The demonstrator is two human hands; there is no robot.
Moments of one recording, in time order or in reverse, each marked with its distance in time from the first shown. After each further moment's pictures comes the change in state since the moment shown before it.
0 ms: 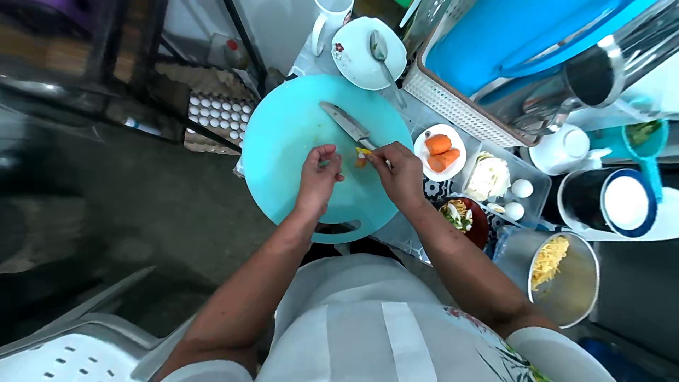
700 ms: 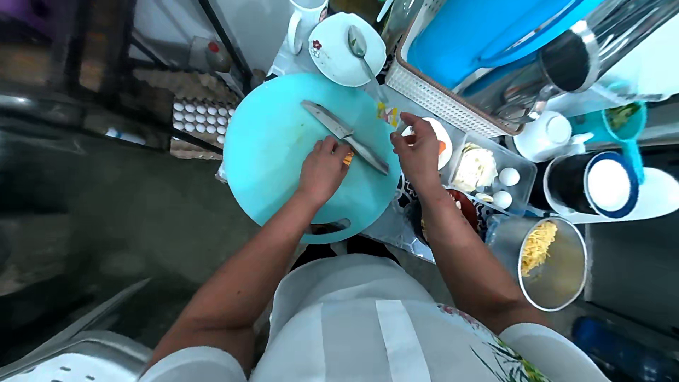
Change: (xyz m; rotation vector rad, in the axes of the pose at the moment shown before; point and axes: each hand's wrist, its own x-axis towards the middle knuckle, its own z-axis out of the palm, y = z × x) left_hand 0.026 -0.002 0.022 1.159 -0.252 0.568; right_hand 0.013 0.028 -0.045 0.235 -0.006 0.477
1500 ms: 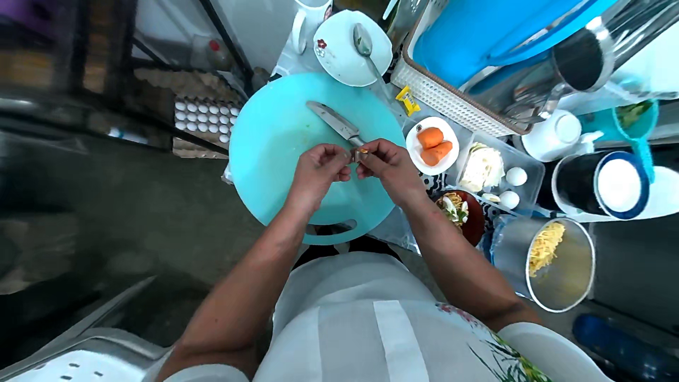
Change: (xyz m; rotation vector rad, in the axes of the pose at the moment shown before) left_hand -0.023 0.007 -0.034 -1.180 0.052 -0.420; right_hand -0.031 -0.036 0.031 0.529 -0.371 0.104
